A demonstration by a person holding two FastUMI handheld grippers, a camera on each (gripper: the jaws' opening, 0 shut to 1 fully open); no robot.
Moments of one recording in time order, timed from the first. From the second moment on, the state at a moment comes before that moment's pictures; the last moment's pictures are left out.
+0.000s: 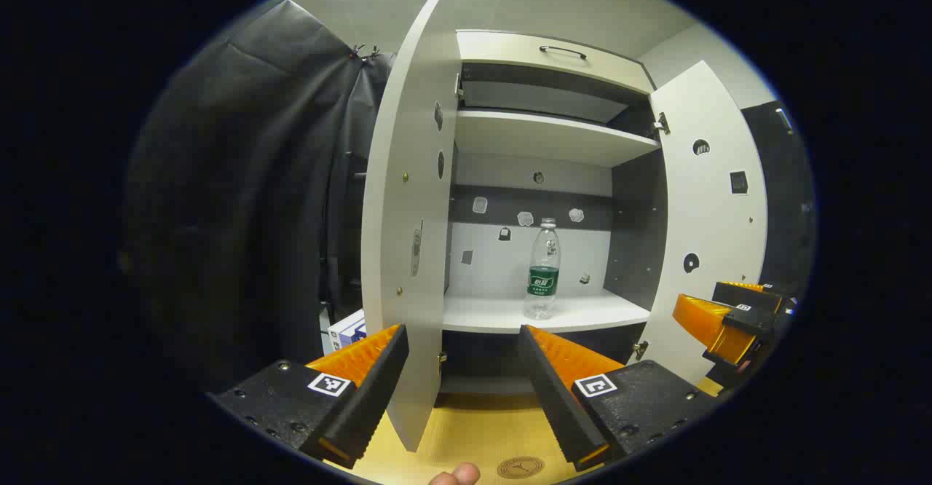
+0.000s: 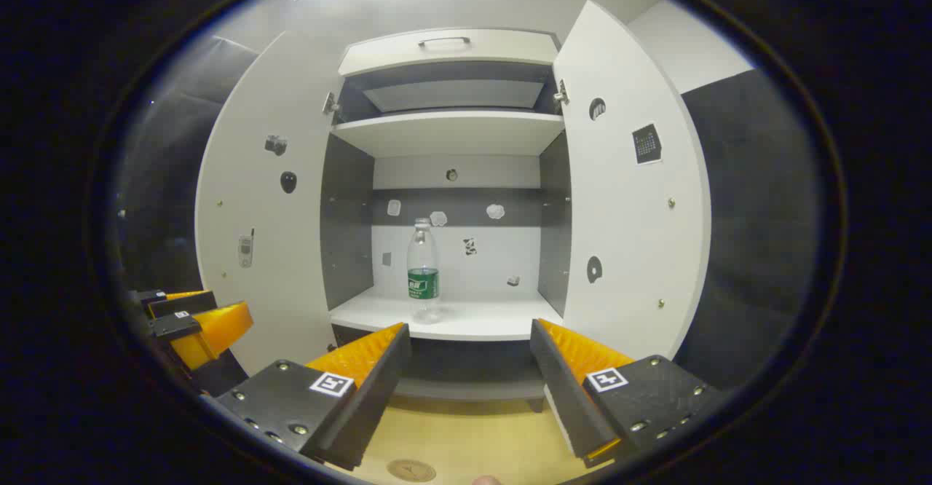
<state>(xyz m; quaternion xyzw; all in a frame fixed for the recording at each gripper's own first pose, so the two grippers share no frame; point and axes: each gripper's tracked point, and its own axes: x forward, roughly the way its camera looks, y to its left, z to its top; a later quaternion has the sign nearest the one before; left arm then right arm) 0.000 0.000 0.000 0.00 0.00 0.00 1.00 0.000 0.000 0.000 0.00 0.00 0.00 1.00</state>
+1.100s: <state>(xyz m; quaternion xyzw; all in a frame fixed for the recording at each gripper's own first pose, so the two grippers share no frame) 0.022 -0.020 0.008 0.02 -0.01 -0.01 1.00 0.013 -0.015 -0.005 0.02 0.01 0.00 1.00</state>
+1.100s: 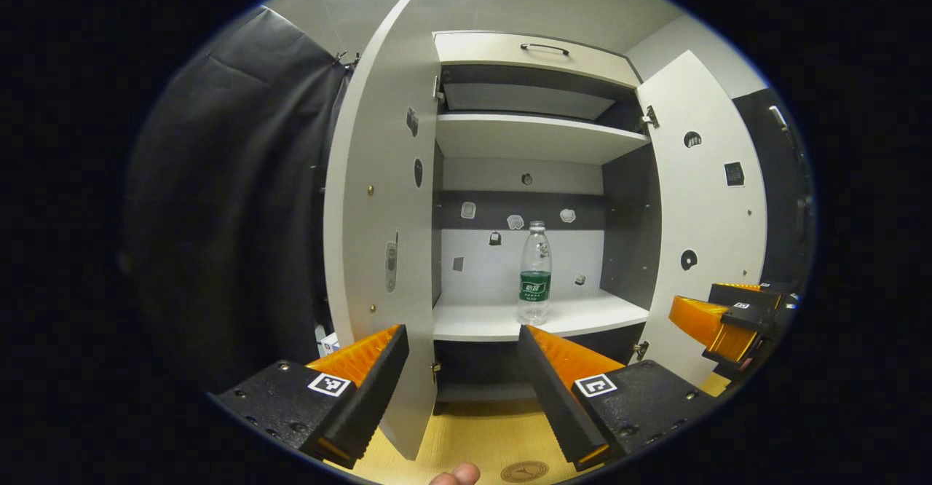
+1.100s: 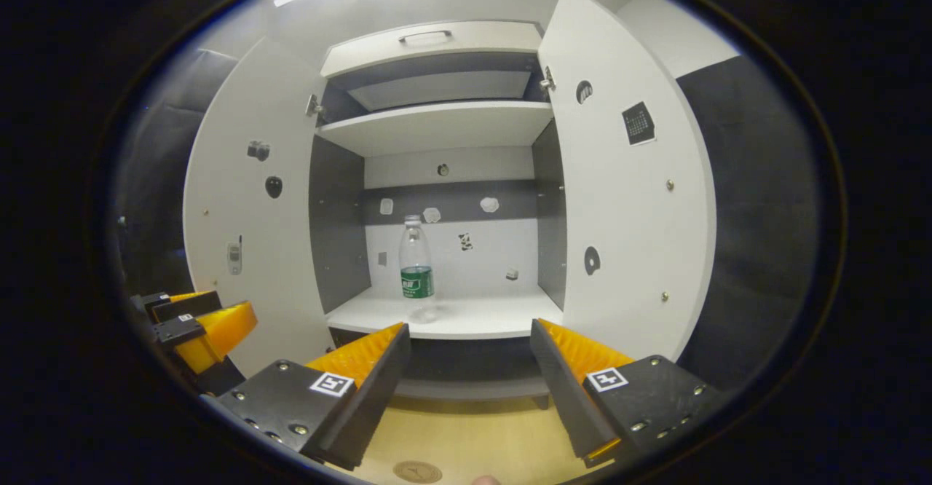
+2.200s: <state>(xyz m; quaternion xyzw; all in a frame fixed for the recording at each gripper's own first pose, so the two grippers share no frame) 0.242 -0.139 0.004 0.02 -0.01 -0.09 1.00 0.029 -0.053 -0.032 0.00 0.07 -0.03 1.00</state>
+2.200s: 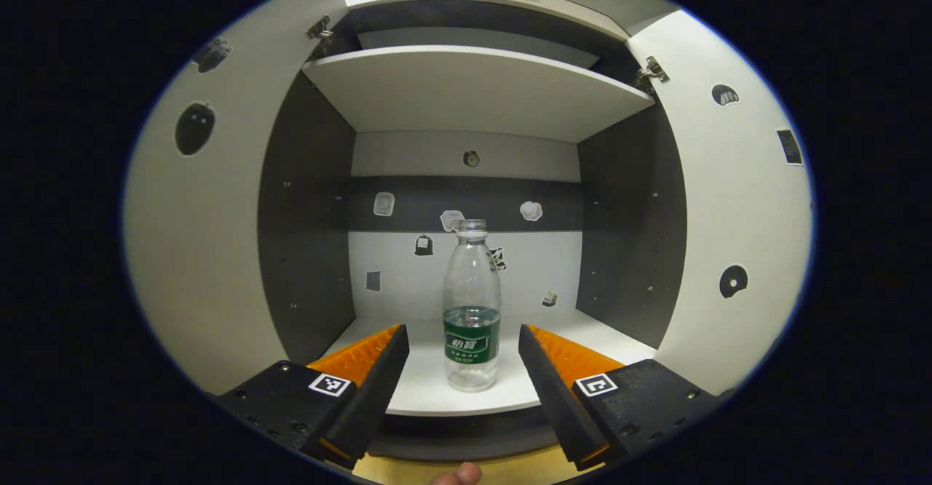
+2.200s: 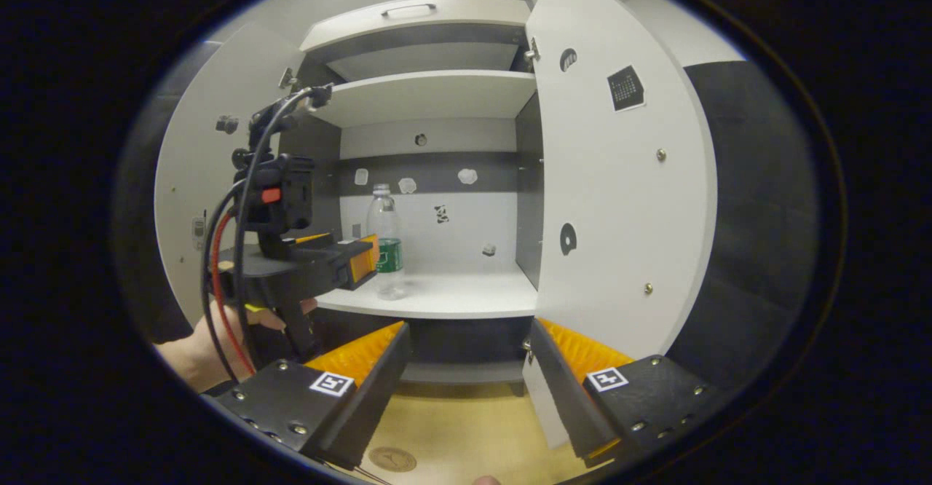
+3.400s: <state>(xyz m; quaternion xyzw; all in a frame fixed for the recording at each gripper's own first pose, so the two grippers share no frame) 0.234 -0.146 0.046 0.05 -0.06 -0.09 0.99 0.009 -0.081 -0.061 0.01 0.11 -0.04 0.99</state>
